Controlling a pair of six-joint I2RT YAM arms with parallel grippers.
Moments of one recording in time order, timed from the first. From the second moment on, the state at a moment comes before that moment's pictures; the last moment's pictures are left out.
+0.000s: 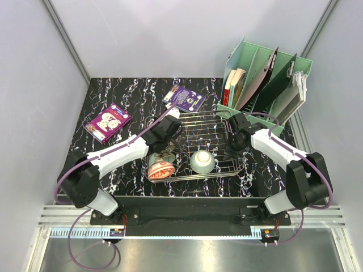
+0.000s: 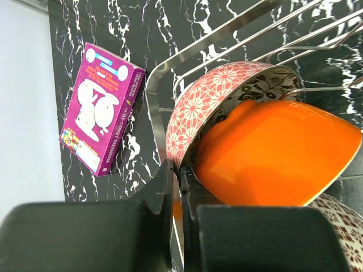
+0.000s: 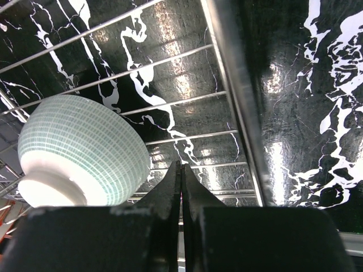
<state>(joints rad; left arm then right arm) -0.76 1.50 1.04 -0.40 -0.80 0.00 0.40 1.46 0.95 -0.73 -0.11 0.70</state>
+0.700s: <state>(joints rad) -0.78 1.50 1.08 -0.40 -0.83 0.05 0.40 1.49 0.95 -0.73 -0.11 0.69</state>
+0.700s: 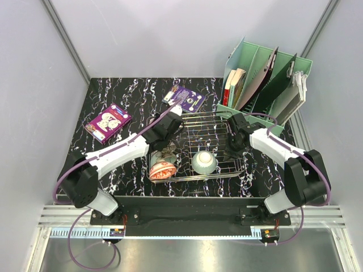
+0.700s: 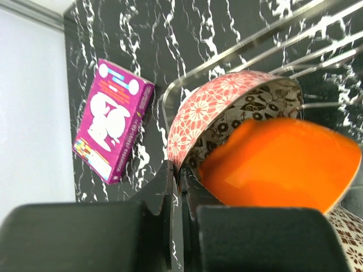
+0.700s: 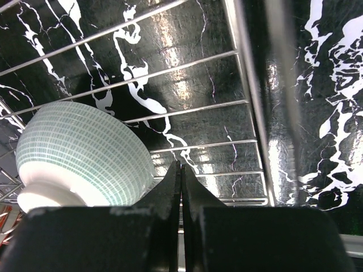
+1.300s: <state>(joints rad) -0.81 1.52 1.14 -0.33 -0.85 0.07 0.40 1.51 0.97 -0.73 -0.11 0.69</state>
